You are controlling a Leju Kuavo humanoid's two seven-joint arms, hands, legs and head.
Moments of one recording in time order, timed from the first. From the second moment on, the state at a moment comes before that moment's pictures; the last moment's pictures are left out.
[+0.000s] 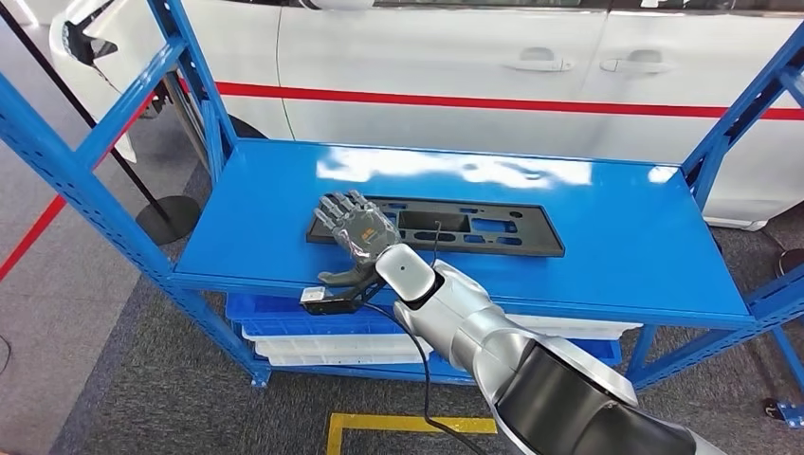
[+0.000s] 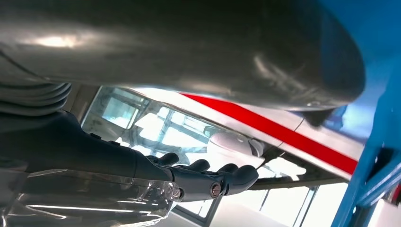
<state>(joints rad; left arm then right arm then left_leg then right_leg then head) -0.13 -0.15 0.74 -0.20 -1.55 0.02 0.18 -0.98 0.30 0.90 -0.33 1.27 -0.43 -0.01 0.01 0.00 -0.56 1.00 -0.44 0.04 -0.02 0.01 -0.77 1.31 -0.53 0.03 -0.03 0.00</state>
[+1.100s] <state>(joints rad) -0.13 -0.16 0.73 -0.20 -1.56 0.03 0.18 -0.97 0.21 0.86 -0.28 1.39 -0.38 0.06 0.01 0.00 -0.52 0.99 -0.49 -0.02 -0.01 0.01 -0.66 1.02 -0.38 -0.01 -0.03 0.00</state>
